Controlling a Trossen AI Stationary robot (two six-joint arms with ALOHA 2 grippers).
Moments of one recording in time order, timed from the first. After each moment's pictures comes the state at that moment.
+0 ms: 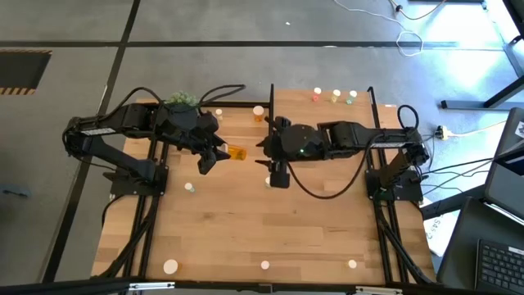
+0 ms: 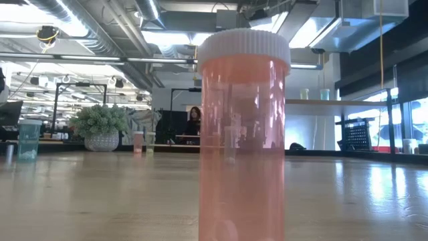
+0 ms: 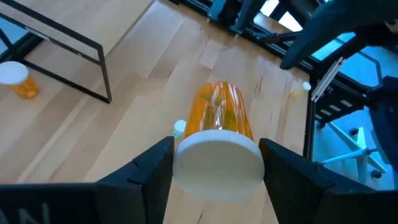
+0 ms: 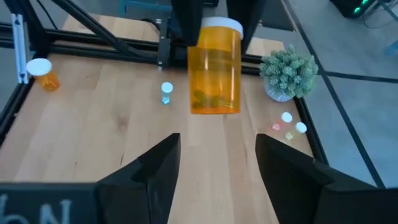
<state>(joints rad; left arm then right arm) -0.02 1.21 1.56 -0.92 -0.09 -0.48 0.14 1.75 1.99 -0.86 0.26 -0.03</state>
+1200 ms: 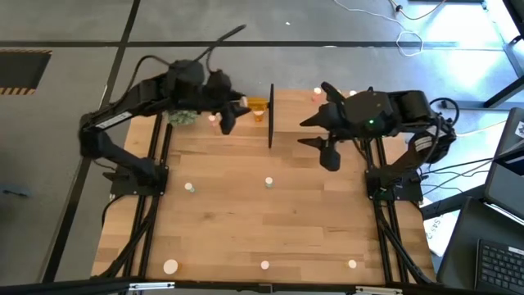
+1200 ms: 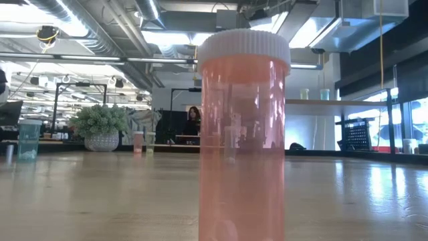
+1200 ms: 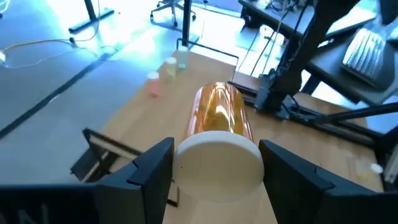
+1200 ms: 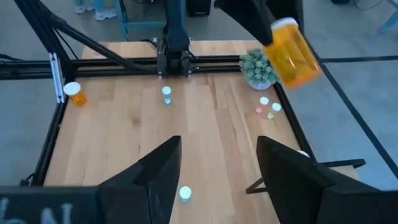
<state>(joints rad) 0.28 1.39 1.77 -0.73 -0.07 -0.14 0.14 1.62 2.34 -1.32 0.26 0.10</state>
